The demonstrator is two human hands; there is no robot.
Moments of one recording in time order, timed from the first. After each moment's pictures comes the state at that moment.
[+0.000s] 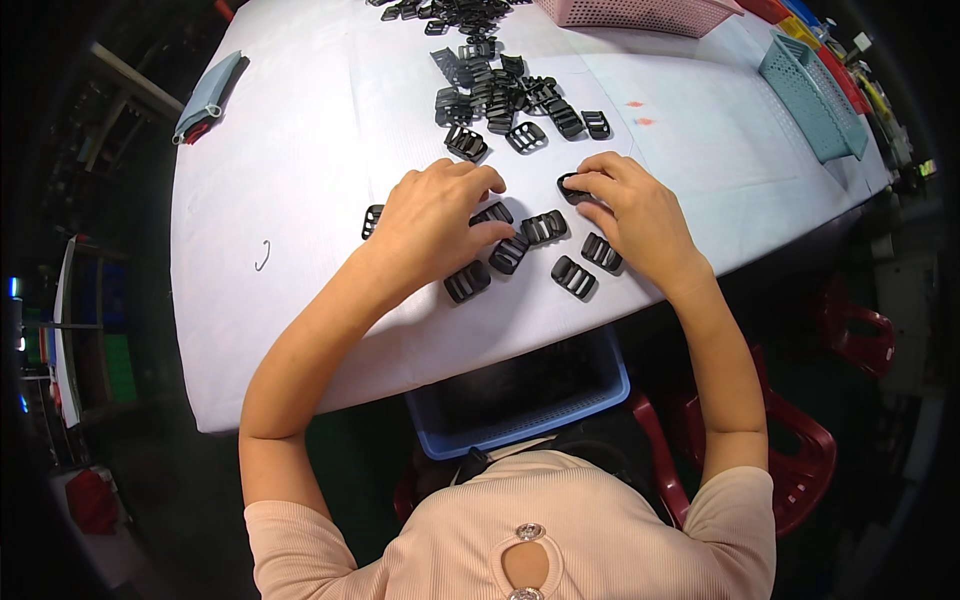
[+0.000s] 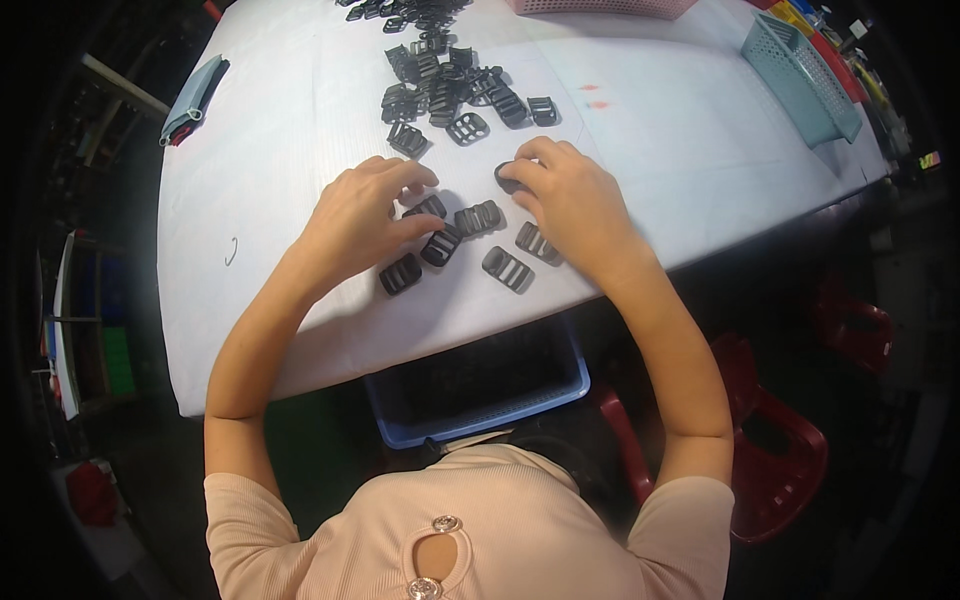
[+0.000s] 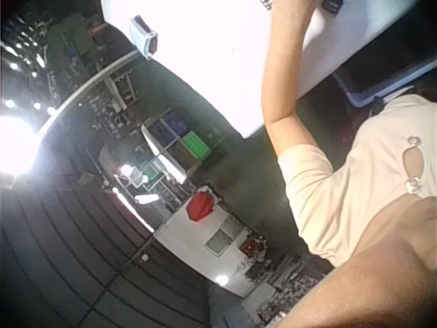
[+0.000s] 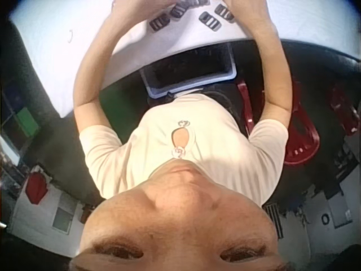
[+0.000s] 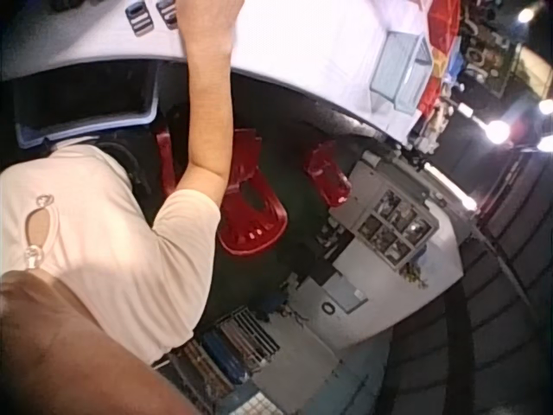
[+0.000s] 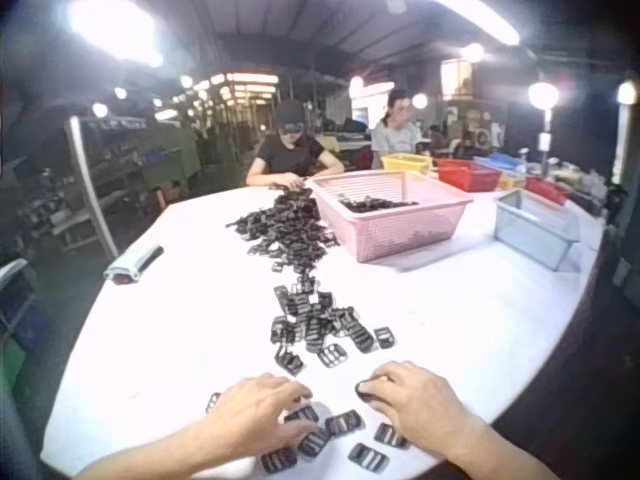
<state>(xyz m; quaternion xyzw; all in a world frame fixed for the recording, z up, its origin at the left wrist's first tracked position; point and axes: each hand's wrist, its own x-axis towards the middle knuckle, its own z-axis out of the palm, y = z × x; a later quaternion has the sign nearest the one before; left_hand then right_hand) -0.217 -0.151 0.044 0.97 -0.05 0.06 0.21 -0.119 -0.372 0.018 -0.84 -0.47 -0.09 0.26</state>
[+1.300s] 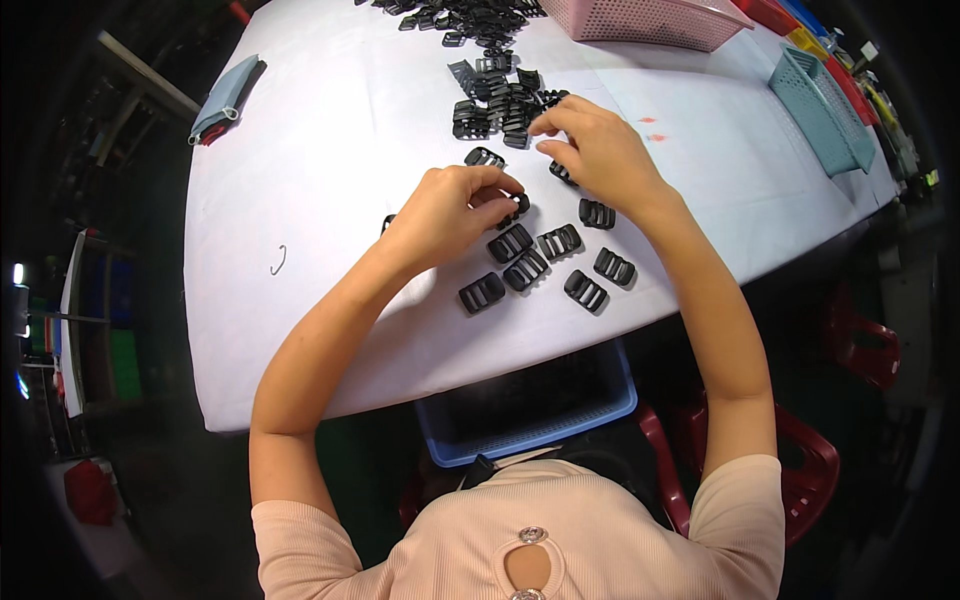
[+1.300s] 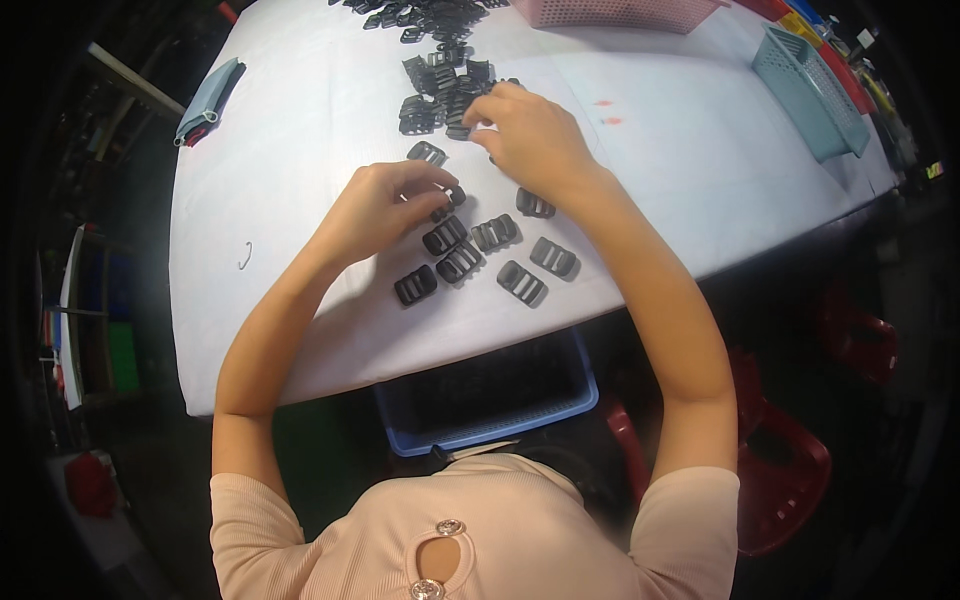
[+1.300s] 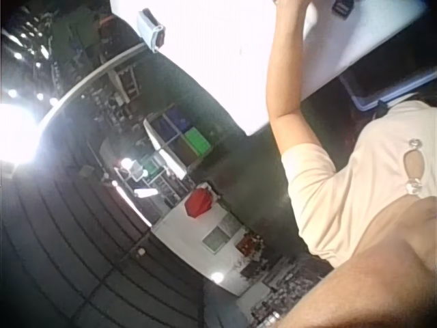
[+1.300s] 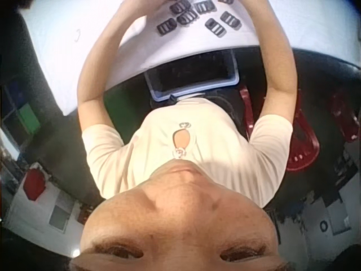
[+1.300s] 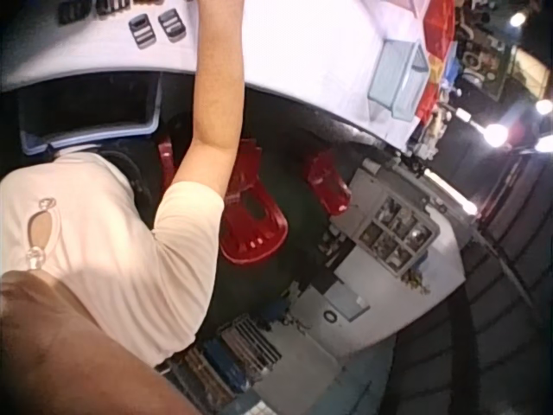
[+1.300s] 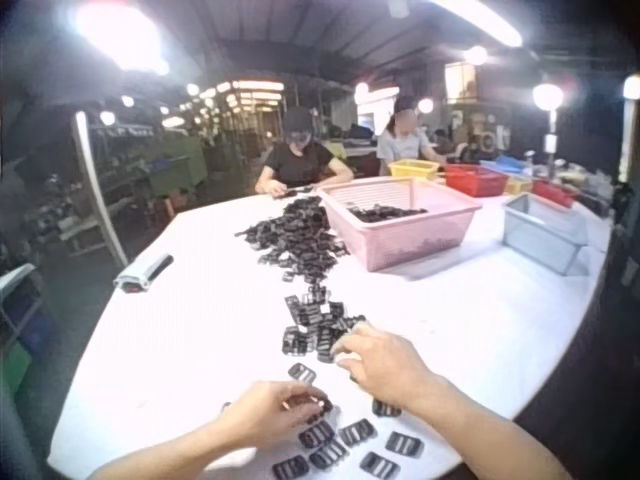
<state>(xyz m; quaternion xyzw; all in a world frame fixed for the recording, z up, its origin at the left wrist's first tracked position) -0.205 -0.145 0.045 0.89 0.05 -0.02 0.46 -0.074 -0.305 0.032 -0.85 -0.43 -0.03 0.29</state>
